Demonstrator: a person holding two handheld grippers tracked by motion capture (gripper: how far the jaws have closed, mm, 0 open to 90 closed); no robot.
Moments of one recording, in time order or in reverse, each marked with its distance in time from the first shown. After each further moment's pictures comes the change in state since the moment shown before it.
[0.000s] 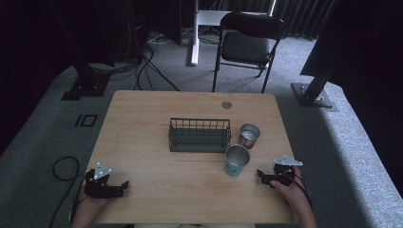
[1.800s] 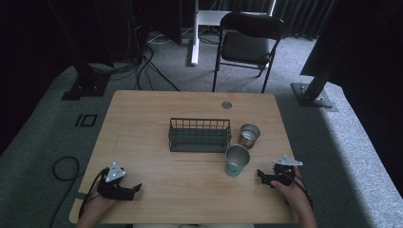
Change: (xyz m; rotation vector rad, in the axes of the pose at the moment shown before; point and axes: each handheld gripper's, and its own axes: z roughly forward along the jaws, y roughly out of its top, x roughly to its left) left arm -0.033 0.017 0.007 -0.063 -0.149 0.167; right arm 0.000 0.000 0.000 0.001 0.000 0.000
